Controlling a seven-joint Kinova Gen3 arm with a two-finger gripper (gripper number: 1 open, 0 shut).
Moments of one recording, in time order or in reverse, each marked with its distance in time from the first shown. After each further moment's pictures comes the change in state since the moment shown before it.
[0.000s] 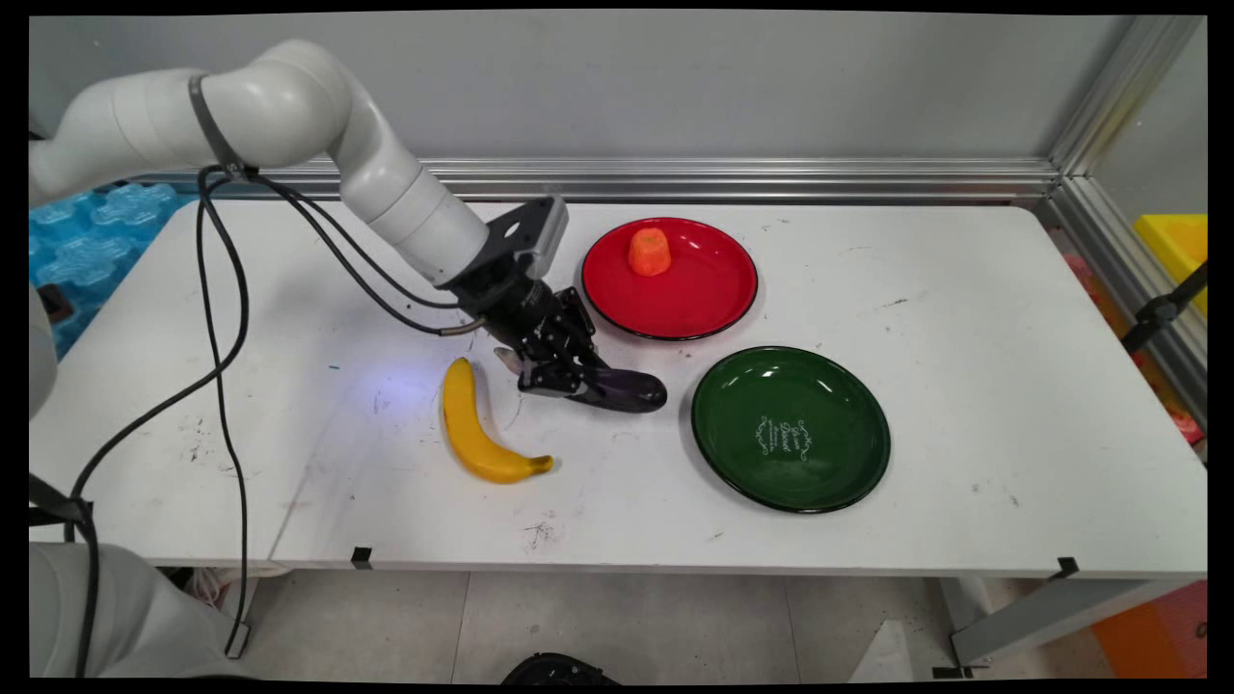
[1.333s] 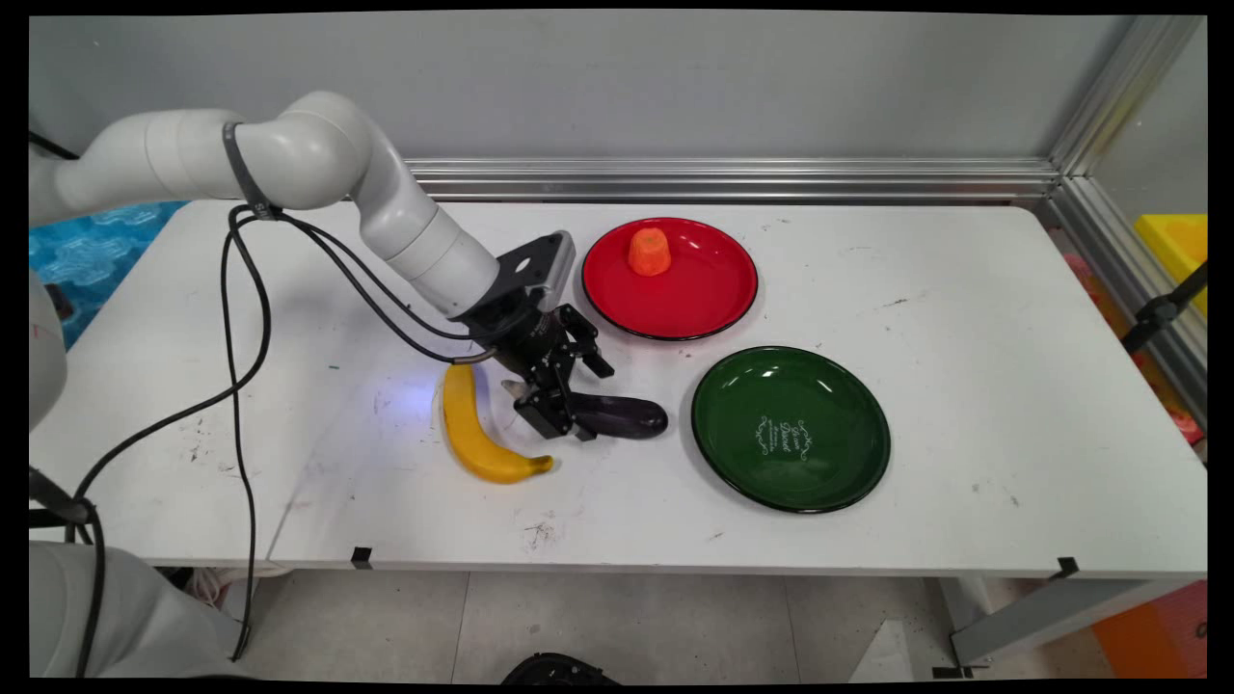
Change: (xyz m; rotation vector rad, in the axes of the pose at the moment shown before) arm -0.018 0.004 0.033 -0.018 0.004 -0.037
